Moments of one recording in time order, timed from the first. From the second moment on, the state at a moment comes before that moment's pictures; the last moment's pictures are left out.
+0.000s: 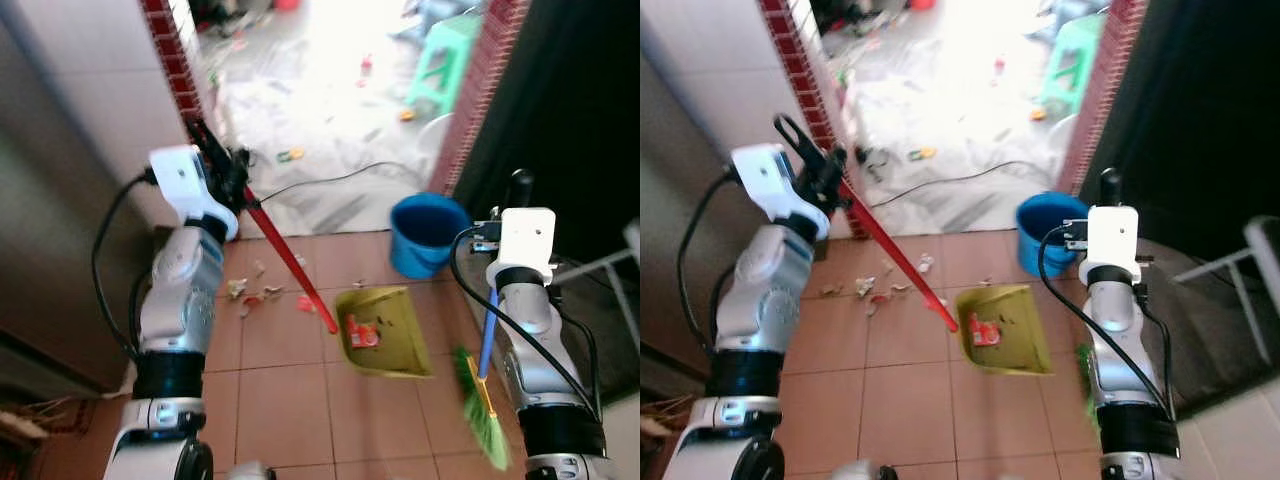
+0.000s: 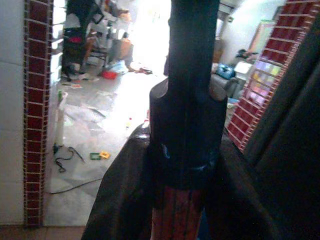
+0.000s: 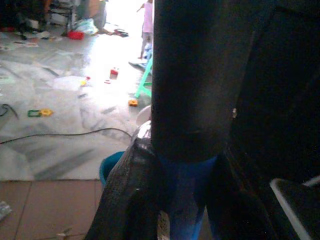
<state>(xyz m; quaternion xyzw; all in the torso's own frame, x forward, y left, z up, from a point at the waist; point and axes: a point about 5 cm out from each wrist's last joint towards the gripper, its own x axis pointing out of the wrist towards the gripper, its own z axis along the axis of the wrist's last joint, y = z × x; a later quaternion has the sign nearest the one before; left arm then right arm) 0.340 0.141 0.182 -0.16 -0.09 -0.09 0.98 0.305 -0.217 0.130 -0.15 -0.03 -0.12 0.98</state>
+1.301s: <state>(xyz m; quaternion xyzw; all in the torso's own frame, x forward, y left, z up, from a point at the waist) 0.351 0.150 0.219 -0.22 -0.15 -0.05 0.96 0.308 -0.219 0.121 -0.17 -0.02 -0.11 0.98</state>
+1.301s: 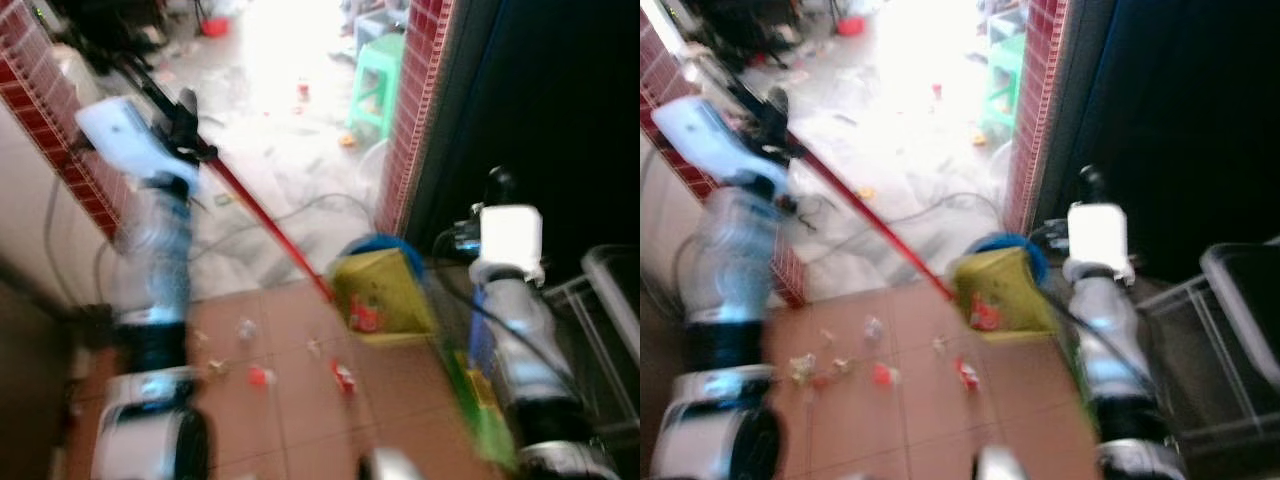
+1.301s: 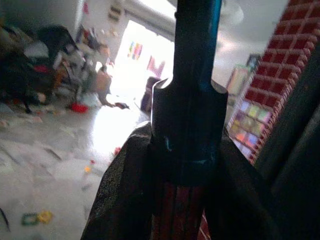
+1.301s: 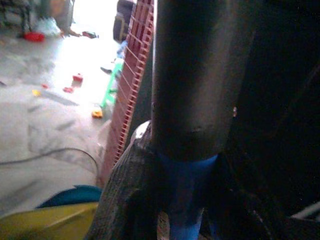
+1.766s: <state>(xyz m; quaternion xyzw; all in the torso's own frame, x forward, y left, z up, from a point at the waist) 0.351 0.159 0.228 -0.14 -0.18 -0.03 0.97 0.311 -0.202 0.123 -0.15 -0.03 -0.09 0.98</state>
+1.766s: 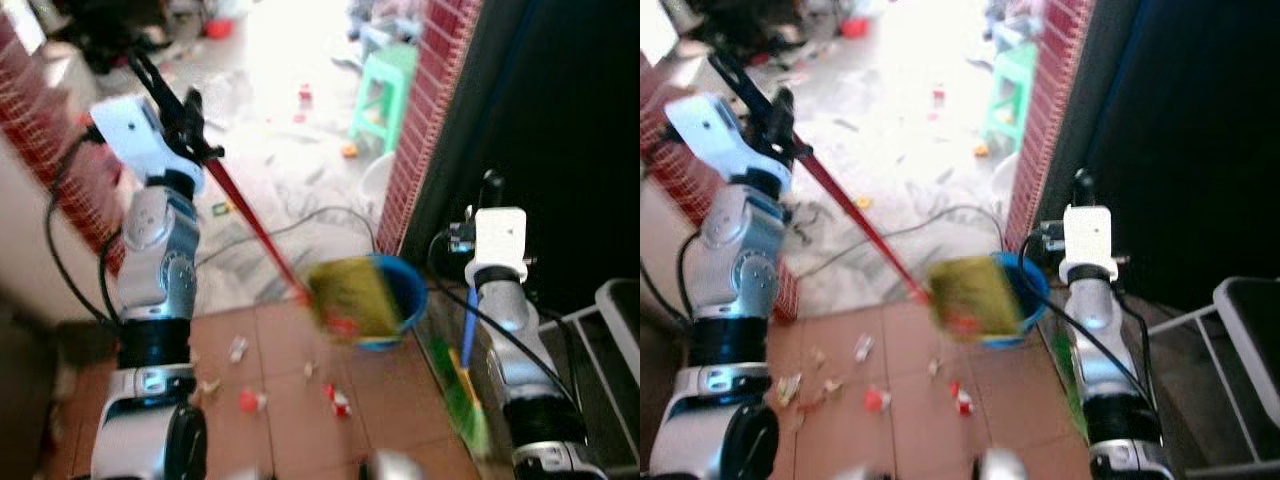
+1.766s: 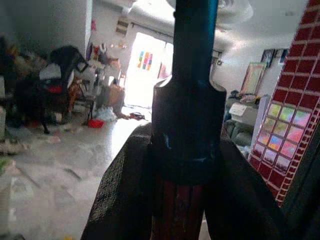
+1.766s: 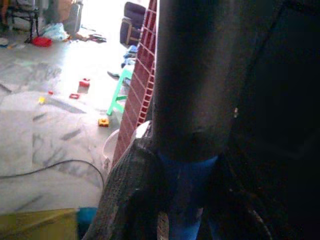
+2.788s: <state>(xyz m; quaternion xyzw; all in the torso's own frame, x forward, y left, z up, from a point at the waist) 0.343 0.079 0.220 -0.05 -0.24 -0.13 0.96 0.312 -0.202 0.121 -0.16 -0.03 -0.08 0.98</state>
